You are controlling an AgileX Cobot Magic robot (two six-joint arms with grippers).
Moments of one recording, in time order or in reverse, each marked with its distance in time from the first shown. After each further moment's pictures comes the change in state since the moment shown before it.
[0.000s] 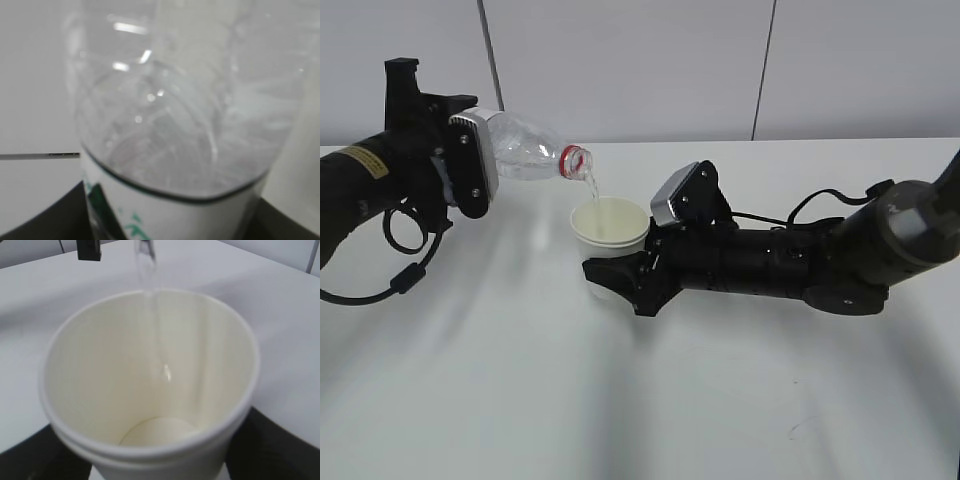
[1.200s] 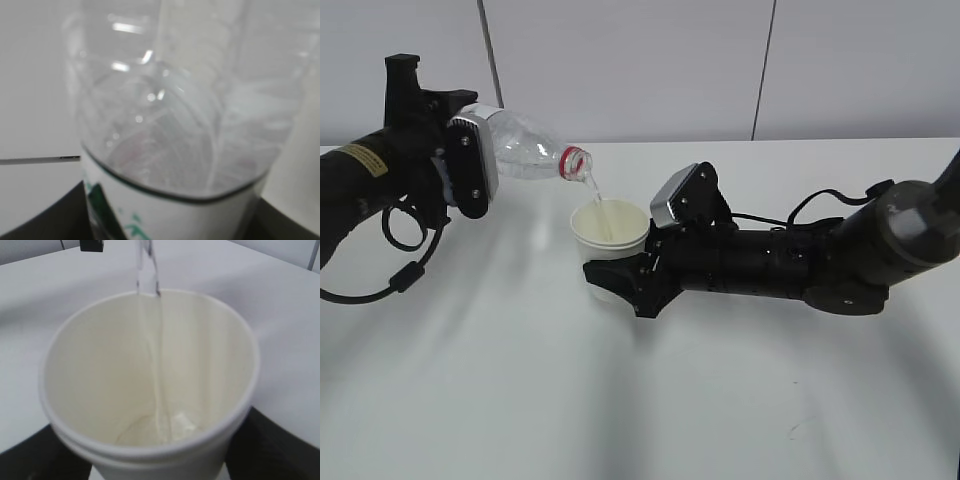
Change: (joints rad) left arm 0.000 0.000 0.000 0.000 -0.022 0.042; right arm 0.000 0.000 0.000 -0.007 0.008 0.002
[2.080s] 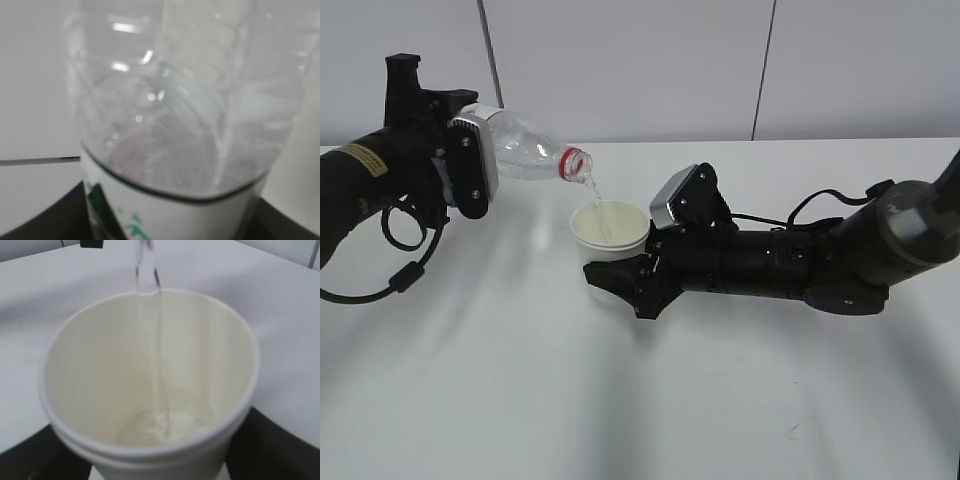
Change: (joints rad) left arm 0.000 0.000 0.000 0.000 -0.001 0.008; right arm 0.000 0.000 0.000 -0.003 0.005 0.000
